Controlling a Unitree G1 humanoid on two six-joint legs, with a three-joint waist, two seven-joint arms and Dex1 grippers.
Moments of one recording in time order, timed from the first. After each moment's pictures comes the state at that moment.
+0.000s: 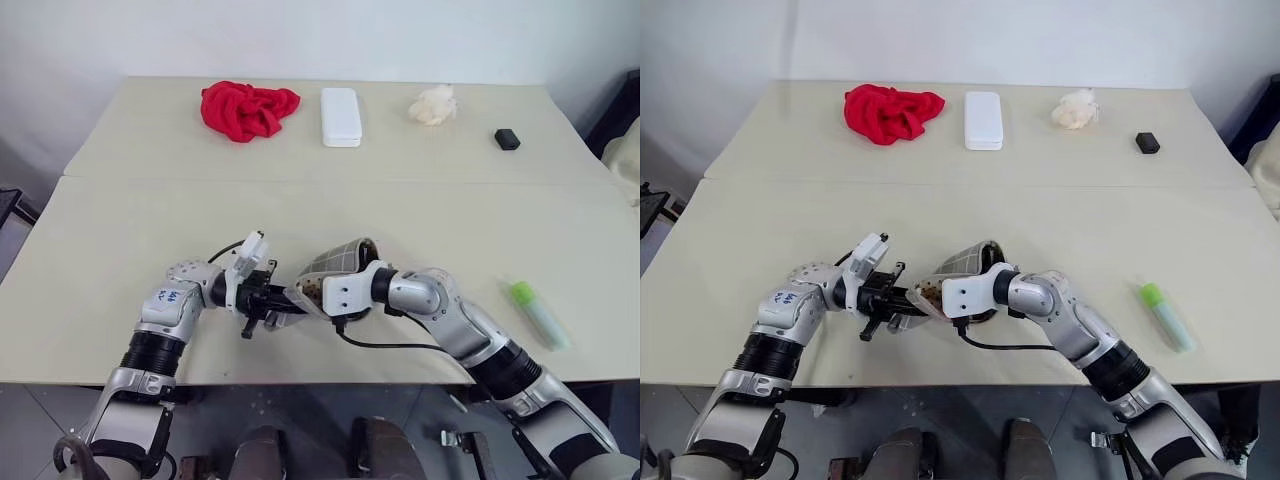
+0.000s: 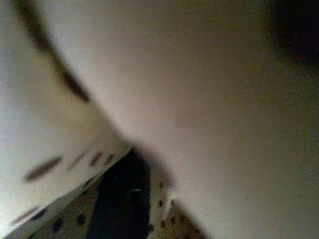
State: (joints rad) left arm -0.58 0.46 -0.11 0.27 -0.47 0.43 -1.50; right arm -0.59 -0.50 0.52 -0.04 -0.36 -0.05 0.69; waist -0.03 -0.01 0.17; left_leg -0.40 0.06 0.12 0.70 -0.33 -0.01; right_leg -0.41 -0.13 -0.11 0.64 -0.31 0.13
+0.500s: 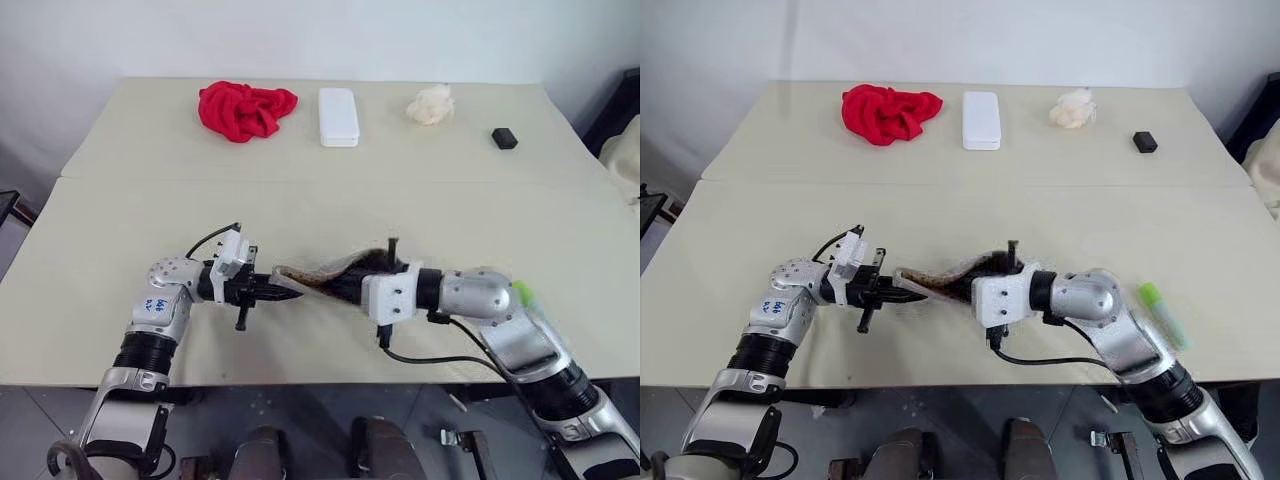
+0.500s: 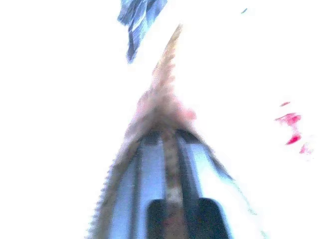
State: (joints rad) left arm -0.58 0.47 -0.05 0.44 -0.41 0.05 -1.45; right arm -0.45 -0.64 0.27 -0.33 -0.03 -0.03 0.89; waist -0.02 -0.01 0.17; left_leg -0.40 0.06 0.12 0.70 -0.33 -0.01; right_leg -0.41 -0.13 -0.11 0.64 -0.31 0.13
